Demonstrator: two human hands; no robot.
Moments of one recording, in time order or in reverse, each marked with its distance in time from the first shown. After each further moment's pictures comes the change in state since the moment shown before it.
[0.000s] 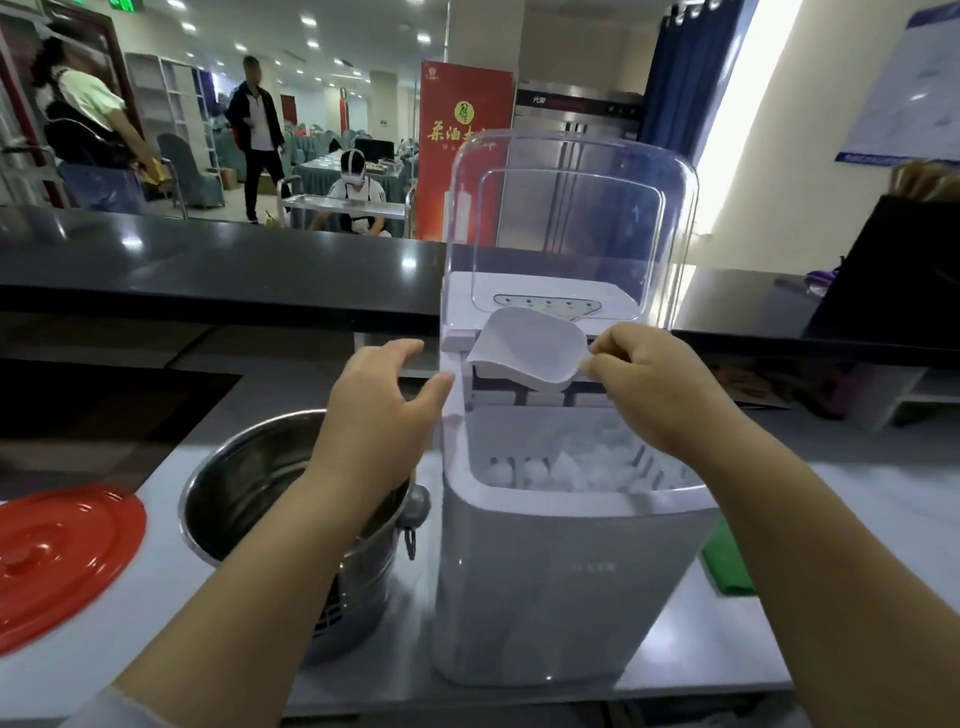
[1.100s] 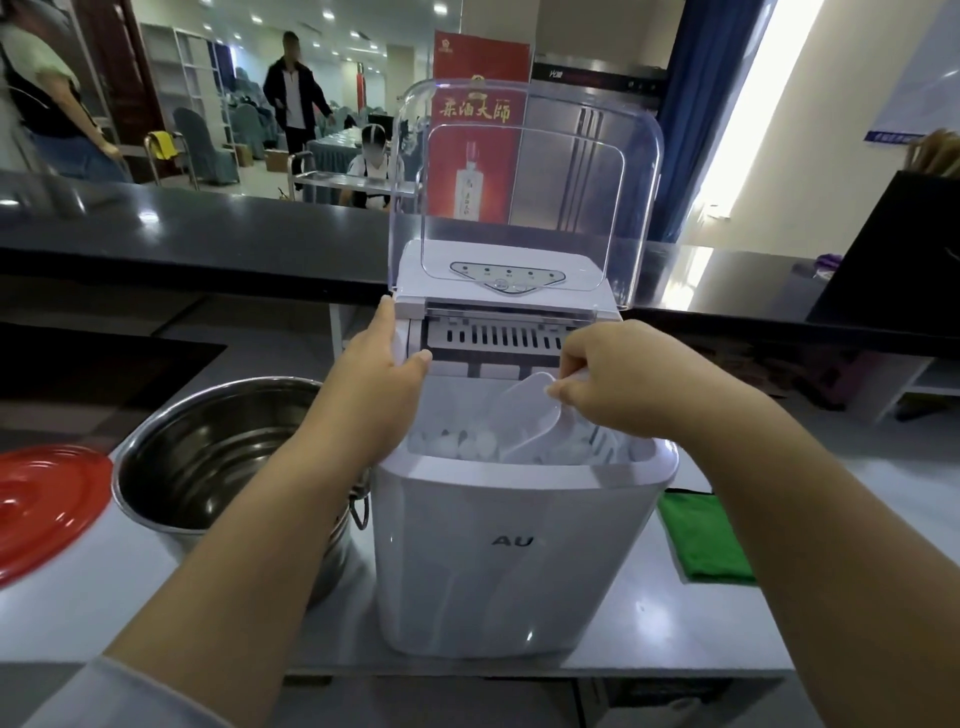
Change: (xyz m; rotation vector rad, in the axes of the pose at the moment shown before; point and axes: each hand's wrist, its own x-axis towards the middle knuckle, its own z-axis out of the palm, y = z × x) left_hand -0.002 0.027 0.039 -0.043 -0.159 -0.211; right_hand 0.005 0.024 -0.026 -0.517 -0.347 -0.158
